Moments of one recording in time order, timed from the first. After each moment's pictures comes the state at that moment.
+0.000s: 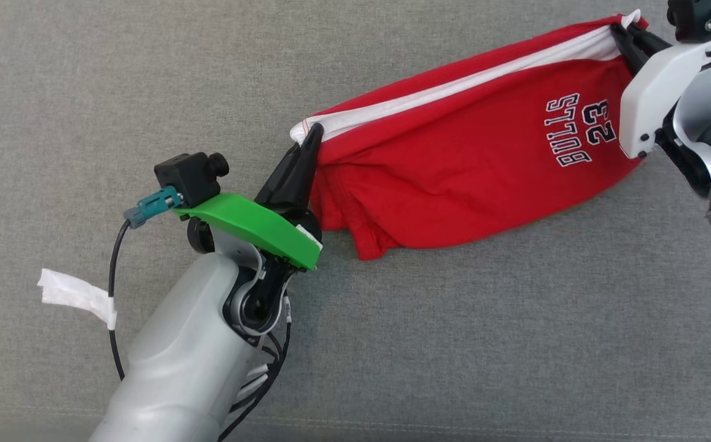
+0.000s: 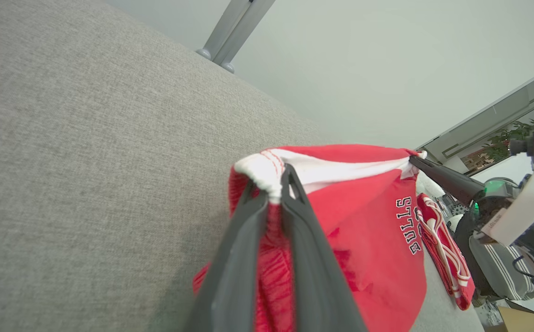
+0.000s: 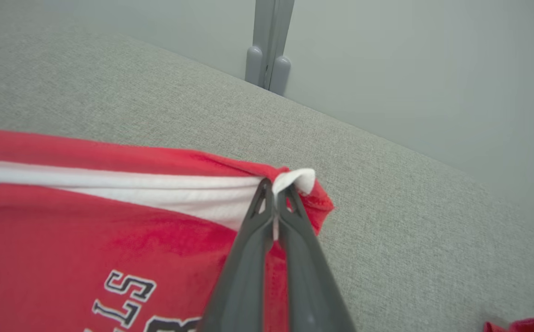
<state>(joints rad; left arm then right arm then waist) -0.65 0.10 -0.60 0.49 -1.06 -0.13 -0.19 -0.86 -0.47 0.36 0.43 0.35 0.13 0.31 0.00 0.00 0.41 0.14</state>
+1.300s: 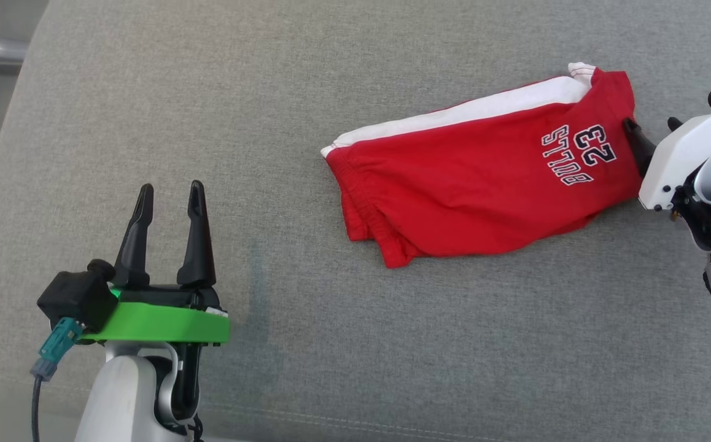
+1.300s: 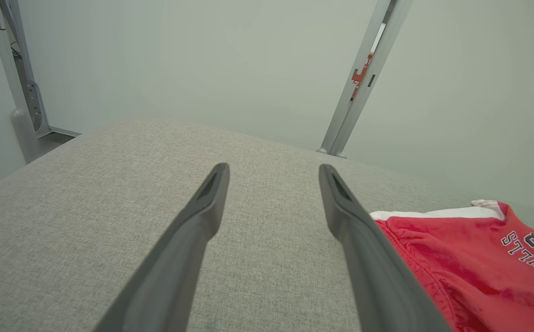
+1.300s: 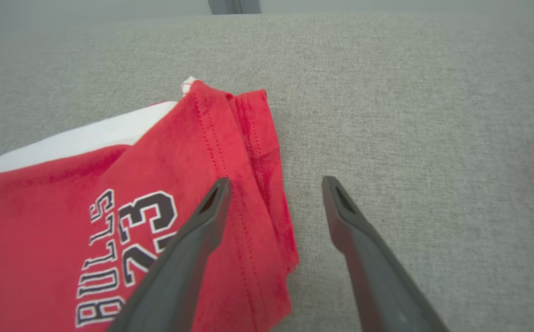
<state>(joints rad) -0.24 0.05 -0.10 0.15 -0.41 -0.12 -0.26 -0.69 -0.34 0.04 0.57 0.39 0.13 0.39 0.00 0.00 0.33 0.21</state>
